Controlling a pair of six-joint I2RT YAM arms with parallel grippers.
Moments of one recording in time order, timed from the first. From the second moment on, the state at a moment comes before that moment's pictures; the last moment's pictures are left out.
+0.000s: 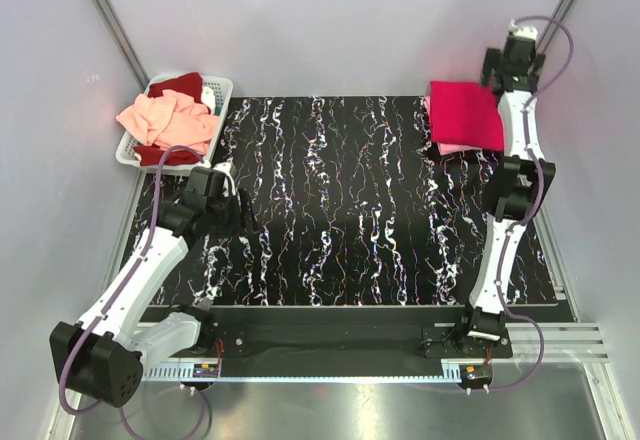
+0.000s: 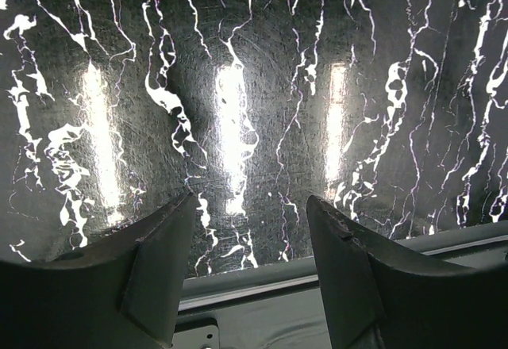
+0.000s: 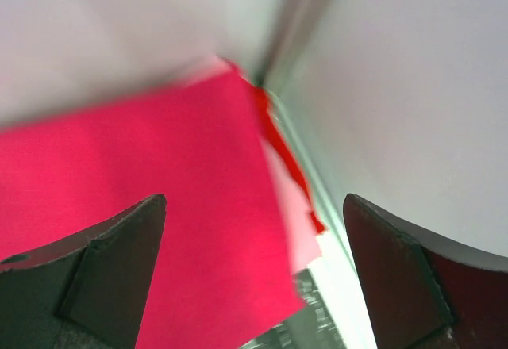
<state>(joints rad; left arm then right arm) -0.31 1.03 0.89 -0.81 0.09 -0.42 -0.22 2.47 2.46 -0.45 0.30 -0.05</state>
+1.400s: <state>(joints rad) -0.31 0.65 0.89 -0.81 -0.07 -0.44 0.56 0.98 0.35 0.10 -0.12 0.81</state>
